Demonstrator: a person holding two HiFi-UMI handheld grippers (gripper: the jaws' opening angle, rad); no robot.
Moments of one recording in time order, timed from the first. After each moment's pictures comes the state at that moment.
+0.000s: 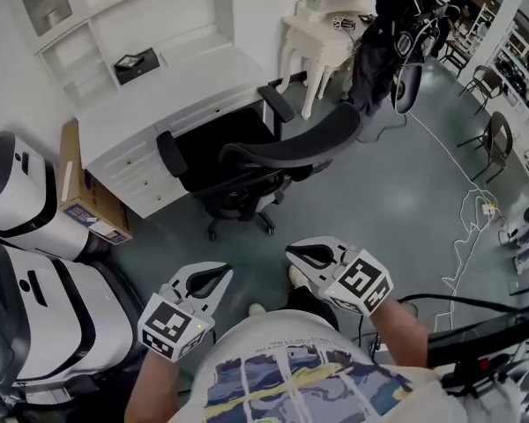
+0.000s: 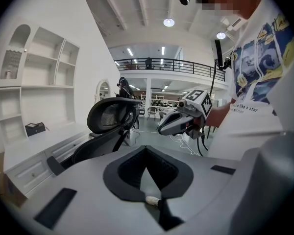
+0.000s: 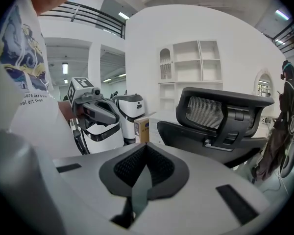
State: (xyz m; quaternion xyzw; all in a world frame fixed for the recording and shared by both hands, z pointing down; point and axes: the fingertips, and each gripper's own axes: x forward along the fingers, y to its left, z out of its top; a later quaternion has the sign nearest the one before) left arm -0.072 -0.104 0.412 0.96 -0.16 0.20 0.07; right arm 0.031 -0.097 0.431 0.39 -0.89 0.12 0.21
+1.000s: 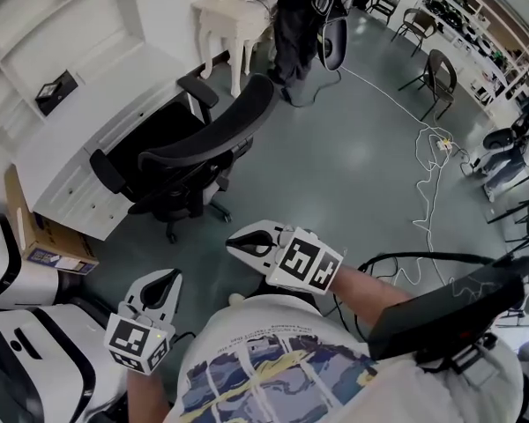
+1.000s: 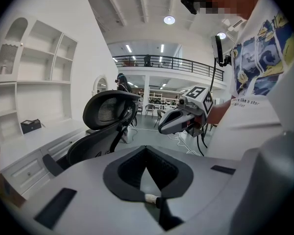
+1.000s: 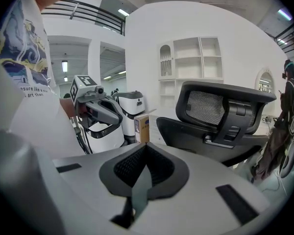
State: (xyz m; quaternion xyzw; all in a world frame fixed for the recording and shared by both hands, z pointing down) left arm -0.062 -0.112 0.433 0.96 -0.14 0.22 0.08; right arm 0.029 -0.099 0.444 0.39 -0.89 0.13 0.22
